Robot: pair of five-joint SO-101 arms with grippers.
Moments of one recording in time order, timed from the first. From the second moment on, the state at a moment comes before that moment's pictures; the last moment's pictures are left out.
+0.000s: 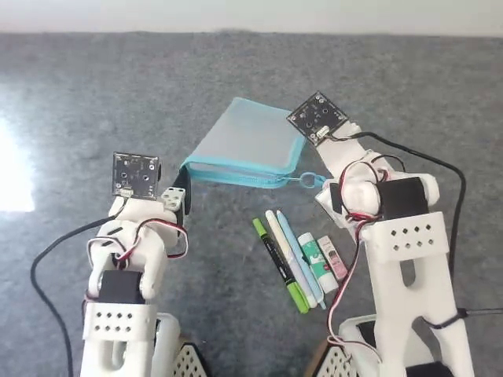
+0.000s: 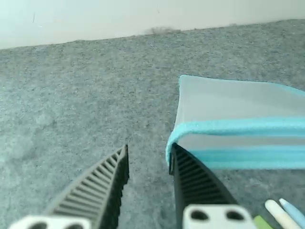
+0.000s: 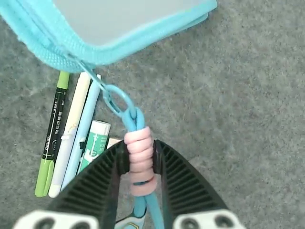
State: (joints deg) left arm -5.0 -72.8 76.1 39.9 0.8; right arm -13.1 -34.2 21.5 83.9 30.5
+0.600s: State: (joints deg) left arm -10.5 -72.8 76.1 39.9 4.4; right arm -38.6 -51.4 22.0 95.3 22.2
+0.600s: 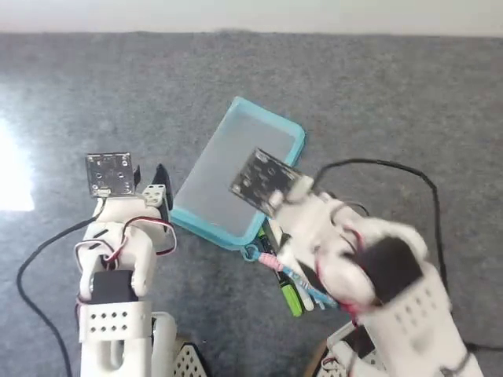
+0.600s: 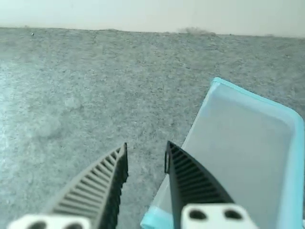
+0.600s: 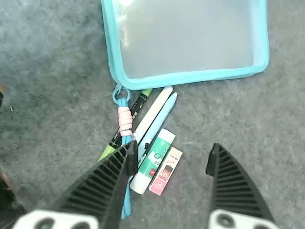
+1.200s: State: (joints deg) left arm -27.6 -50.4 68.4 44.9 -5.1; right arm -42.1 -43.0 46.1 71.9 21.6
